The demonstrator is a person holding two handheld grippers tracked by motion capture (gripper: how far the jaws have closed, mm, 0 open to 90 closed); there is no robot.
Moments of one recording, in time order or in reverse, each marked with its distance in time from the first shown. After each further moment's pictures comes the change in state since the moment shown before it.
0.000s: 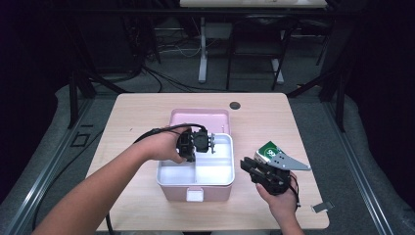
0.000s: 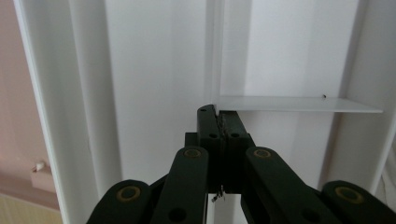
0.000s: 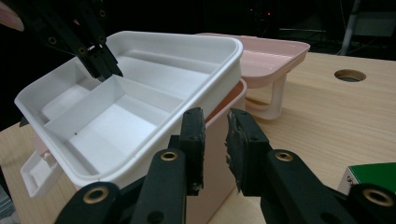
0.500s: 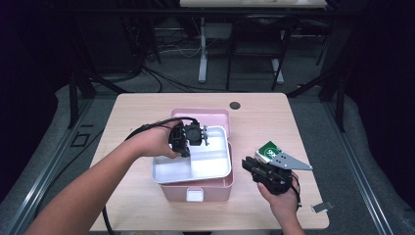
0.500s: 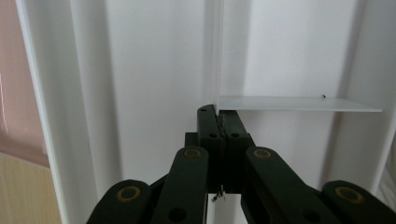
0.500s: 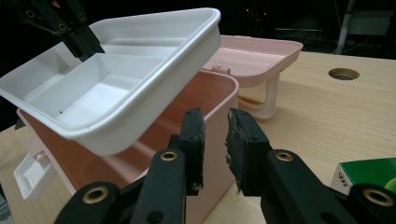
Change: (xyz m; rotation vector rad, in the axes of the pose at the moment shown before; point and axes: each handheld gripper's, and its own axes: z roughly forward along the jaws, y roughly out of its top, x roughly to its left) left arm 0.007 -0.019 -0.016 -0.024 0.005 -0.112; right arm -0.004 -0.001 -0.001 -0.002 -0.010 0.009
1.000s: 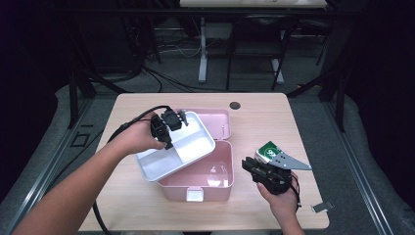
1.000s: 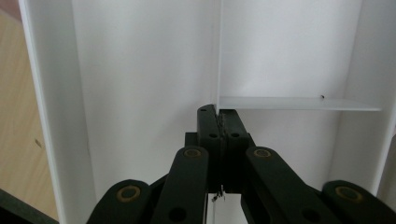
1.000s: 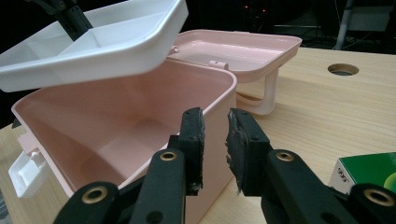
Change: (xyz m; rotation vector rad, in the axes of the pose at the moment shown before) left arm 0.033 -0.050 -0.007 0.008 -0.015 -0.436; right arm -0.001 -0.003 0.002 0.004 0.000 0.009
